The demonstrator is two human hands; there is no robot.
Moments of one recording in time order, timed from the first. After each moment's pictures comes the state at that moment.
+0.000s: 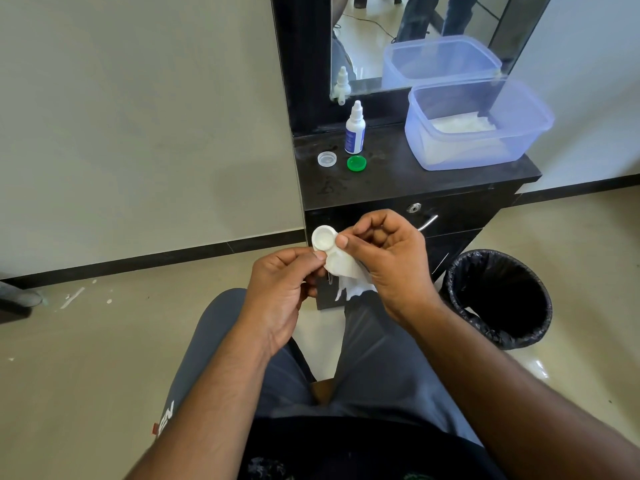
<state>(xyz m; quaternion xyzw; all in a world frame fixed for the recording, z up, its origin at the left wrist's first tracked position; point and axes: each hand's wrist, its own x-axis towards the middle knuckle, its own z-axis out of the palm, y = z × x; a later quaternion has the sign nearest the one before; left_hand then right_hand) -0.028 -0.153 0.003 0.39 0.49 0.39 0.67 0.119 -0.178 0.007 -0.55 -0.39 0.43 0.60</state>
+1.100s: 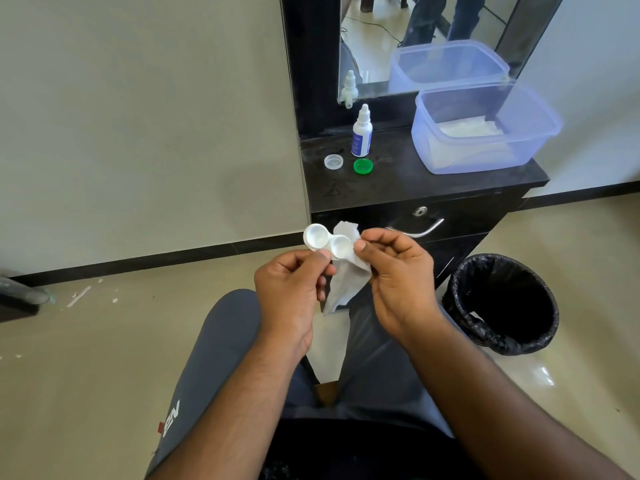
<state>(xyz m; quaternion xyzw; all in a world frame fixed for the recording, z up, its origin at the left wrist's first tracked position) -0.011 -0.163 -0.001 0.37 0.53 0.51 0.57 0.108 -0.180 -0.005 -0.50 -0.20 0.50 0.68</state>
